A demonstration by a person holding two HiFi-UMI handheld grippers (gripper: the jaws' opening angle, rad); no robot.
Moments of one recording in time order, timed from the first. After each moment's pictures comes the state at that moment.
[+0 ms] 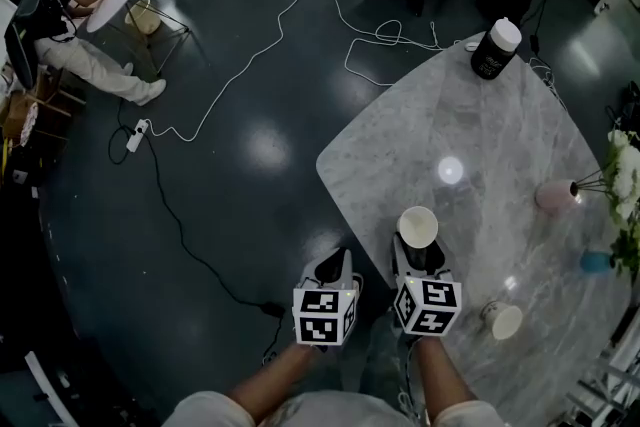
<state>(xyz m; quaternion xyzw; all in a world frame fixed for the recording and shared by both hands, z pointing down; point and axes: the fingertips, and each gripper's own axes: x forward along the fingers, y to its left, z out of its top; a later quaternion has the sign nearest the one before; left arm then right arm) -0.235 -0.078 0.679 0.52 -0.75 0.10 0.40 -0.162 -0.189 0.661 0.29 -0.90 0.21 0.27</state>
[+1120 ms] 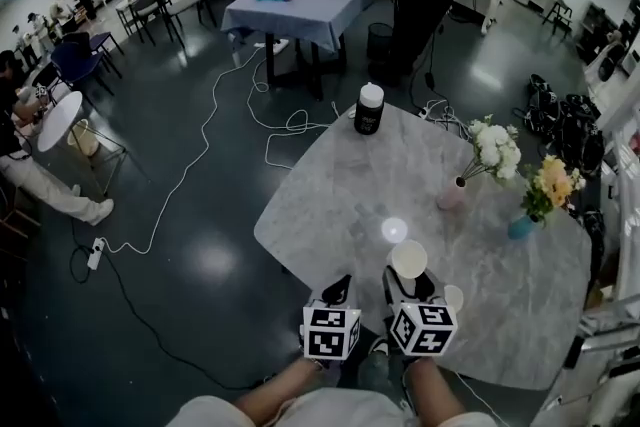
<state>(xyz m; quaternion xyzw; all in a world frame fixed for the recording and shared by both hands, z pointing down) -0.124 -0.148 0.582 0.69 -0.64 0.10 0.32 -0.037 -0.203 0.541 0.43 -0.86 0.20 0.18</state>
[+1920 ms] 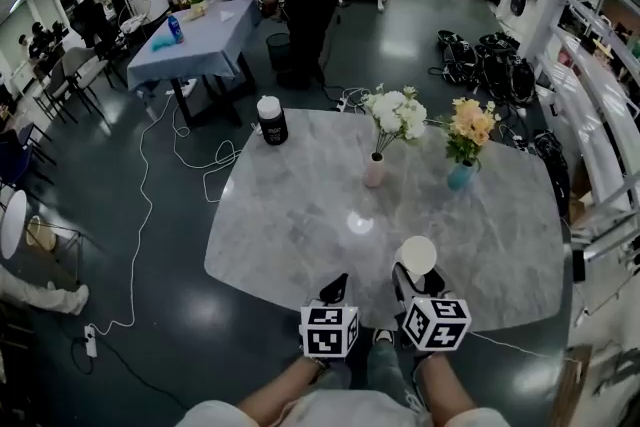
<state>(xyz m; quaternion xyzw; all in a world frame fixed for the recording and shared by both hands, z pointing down) -0.009 -0.162 0.562 0.79 -0.52 0.14 0.28 0.118 -0.178 0.511 0.59 -0.77 0.23 0.12</state>
